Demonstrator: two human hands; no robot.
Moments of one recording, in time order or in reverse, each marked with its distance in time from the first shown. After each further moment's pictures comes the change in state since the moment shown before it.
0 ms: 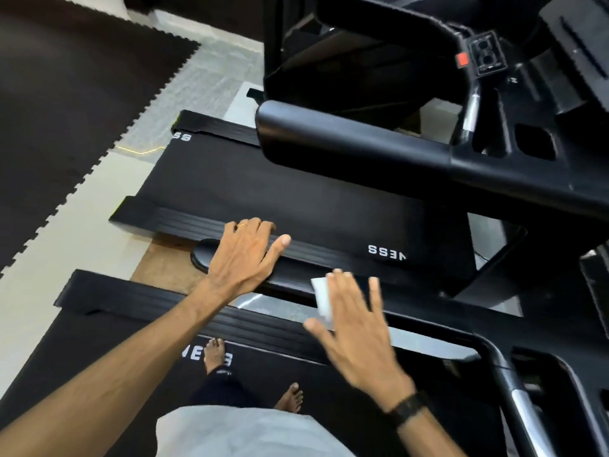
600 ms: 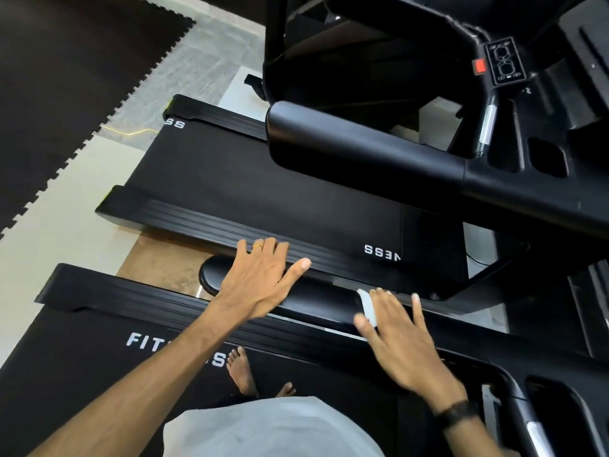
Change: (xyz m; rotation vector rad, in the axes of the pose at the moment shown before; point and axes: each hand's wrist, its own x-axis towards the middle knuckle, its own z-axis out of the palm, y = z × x) left_hand 0.008 -0.007 0.001 0.032 -0.218 0.037; right_hand 0.027 0.036 -0.028 0.035 -0.318 0.253
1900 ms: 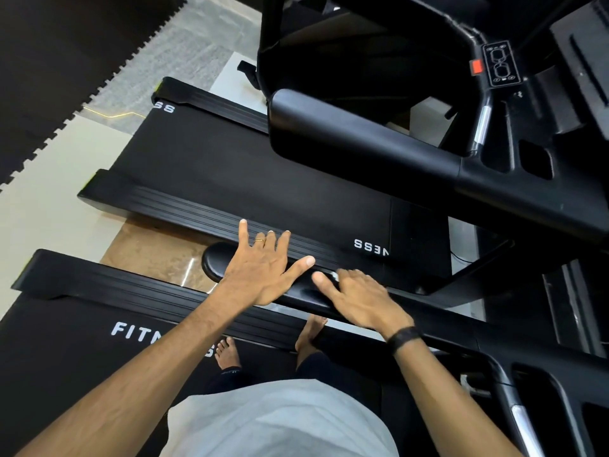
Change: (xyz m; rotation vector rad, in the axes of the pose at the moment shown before) left_hand 0.002 0.001 -0.007 0.099 -0.289 -0.018; right_hand 0.051 -0.058 -0.024 0.006 -0.135 0.032
